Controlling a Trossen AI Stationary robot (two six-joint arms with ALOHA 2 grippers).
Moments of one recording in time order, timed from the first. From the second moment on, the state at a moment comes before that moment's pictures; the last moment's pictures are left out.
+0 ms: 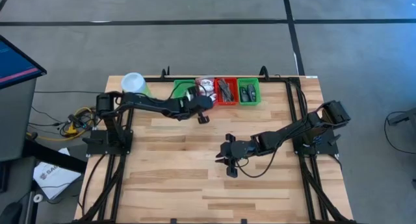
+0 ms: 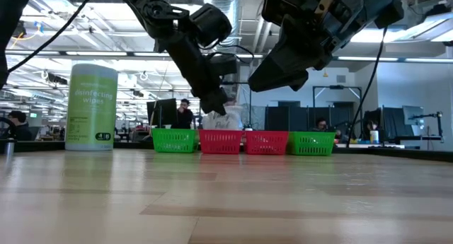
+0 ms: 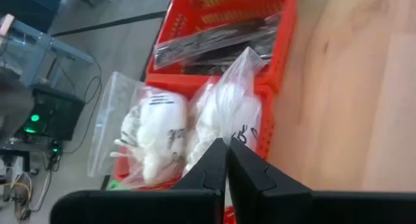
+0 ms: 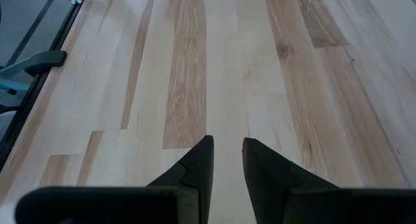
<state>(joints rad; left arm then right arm) 0.22 1.82 1.11 -0.07 -0.59 0.31 0.30 1.66 0.87 0.13 0.13 0.31</state>
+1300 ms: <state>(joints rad) 0.26 1.78 1.11 -0.09 -0.43 0.17 0.30 1.66 0.87 0.13 0.13 0.31</state>
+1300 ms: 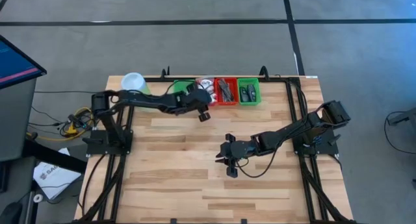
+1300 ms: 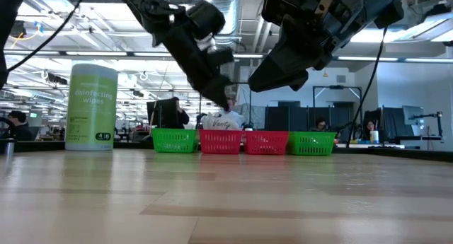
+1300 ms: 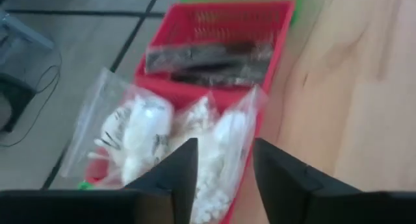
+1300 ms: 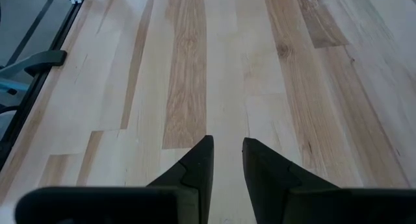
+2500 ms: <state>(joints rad) -0.40 0.60 0.23 0.21 -0.56 -0.15 0.18 1.04 0.31 0.53 0.38 0.20</state>
